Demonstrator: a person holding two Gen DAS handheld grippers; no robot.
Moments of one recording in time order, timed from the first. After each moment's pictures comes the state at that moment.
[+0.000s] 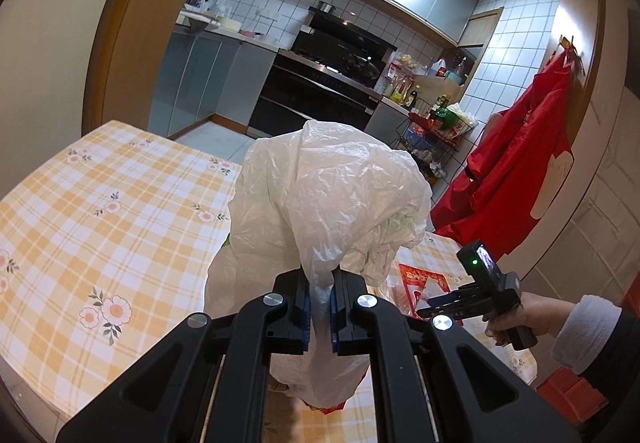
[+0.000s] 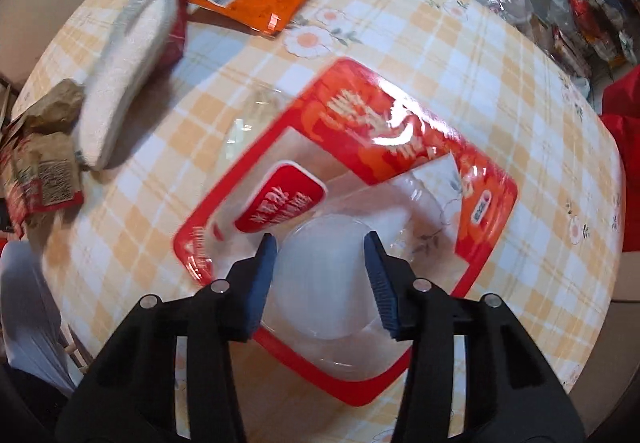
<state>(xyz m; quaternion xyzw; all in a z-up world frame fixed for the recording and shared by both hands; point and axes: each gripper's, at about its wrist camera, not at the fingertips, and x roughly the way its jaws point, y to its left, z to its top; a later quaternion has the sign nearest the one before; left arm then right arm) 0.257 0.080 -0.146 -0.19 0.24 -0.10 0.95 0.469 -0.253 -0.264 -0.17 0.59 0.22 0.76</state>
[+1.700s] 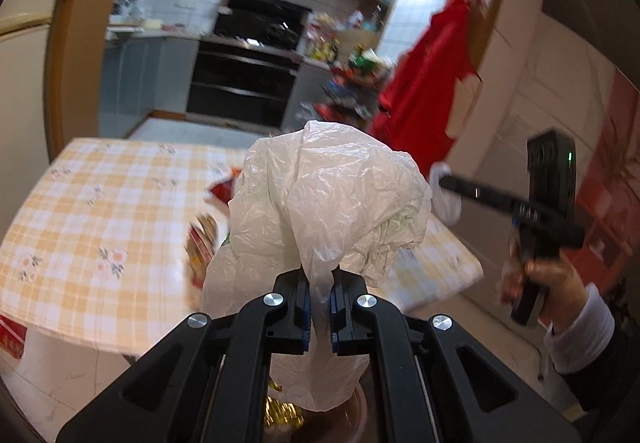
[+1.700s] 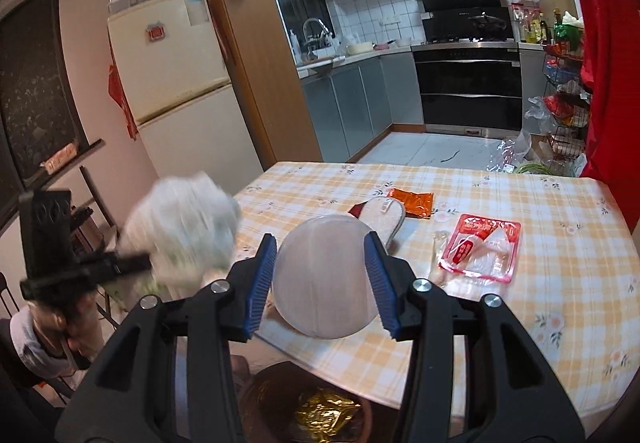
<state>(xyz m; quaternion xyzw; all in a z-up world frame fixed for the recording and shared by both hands) 0.085 0.043 -0.097 -0.10 0.29 -0.24 0.92 0.141 -0.236 -0.058 0.06 0.26 0.31 0.91</state>
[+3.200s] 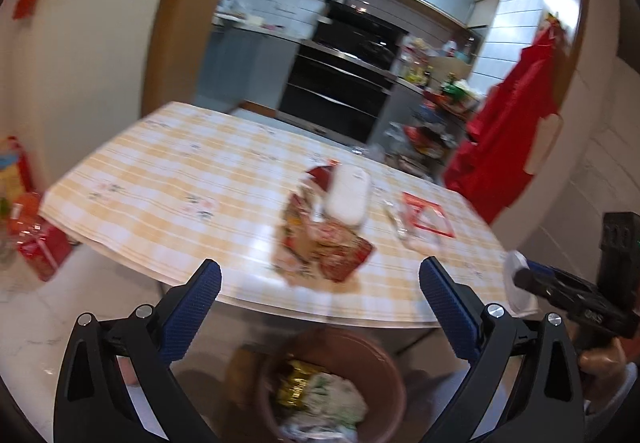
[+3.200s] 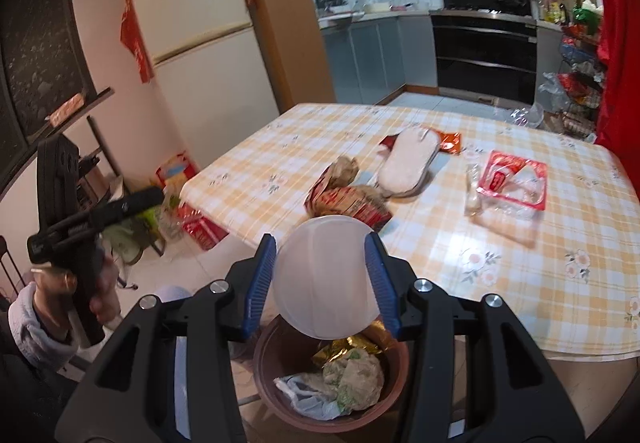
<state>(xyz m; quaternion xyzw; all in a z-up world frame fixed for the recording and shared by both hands) 0.045 0.099 -0.139 -0.16 0.28 -0.05 0.95 0.087 -0.179 -0.119 0.01 0.34 0.33 0.88</state>
